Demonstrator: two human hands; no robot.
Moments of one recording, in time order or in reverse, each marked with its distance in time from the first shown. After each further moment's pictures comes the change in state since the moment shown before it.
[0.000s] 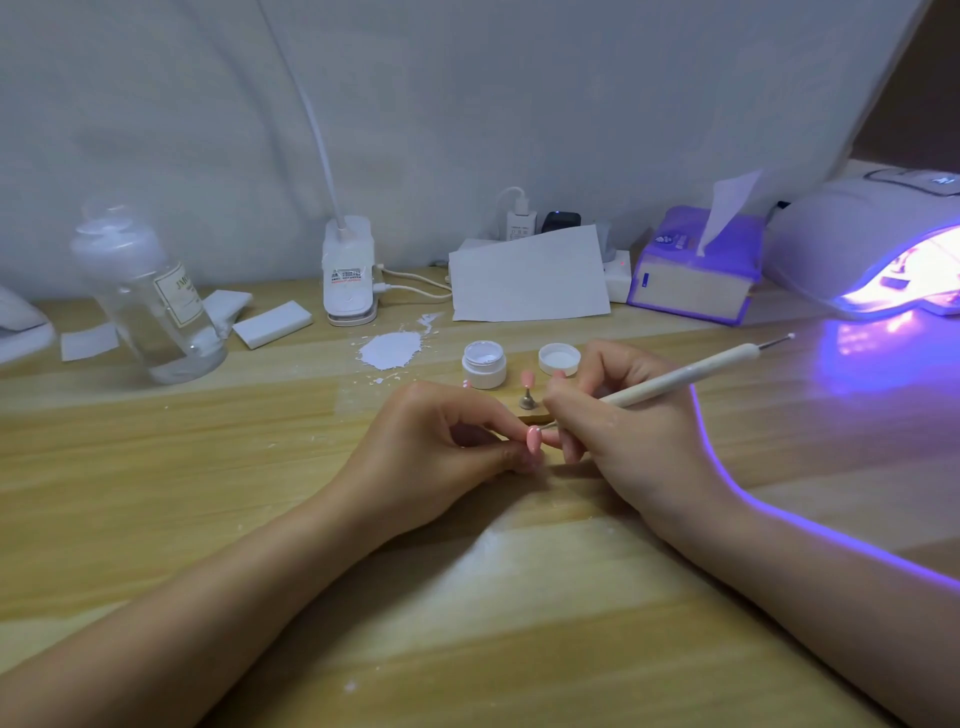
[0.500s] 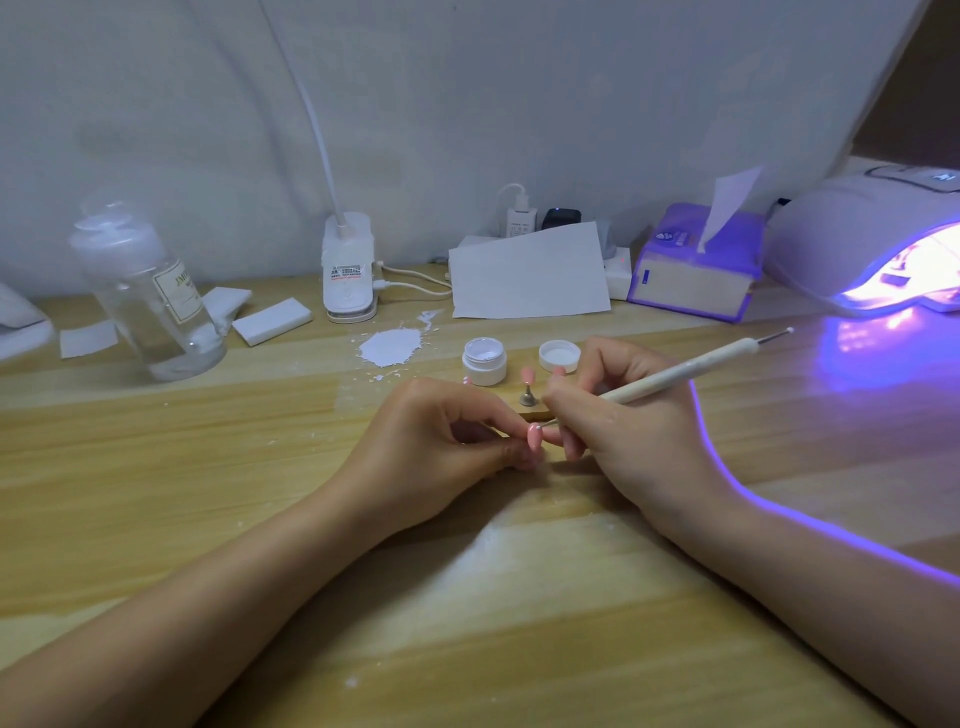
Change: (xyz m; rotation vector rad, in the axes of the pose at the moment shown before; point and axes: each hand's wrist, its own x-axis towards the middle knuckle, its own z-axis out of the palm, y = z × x) left_hand 0.000 0.001 0.000 0.009 0.008 0.013; right_hand -0.001 -0.002 0.000 -0.005 -0.011 -0.003
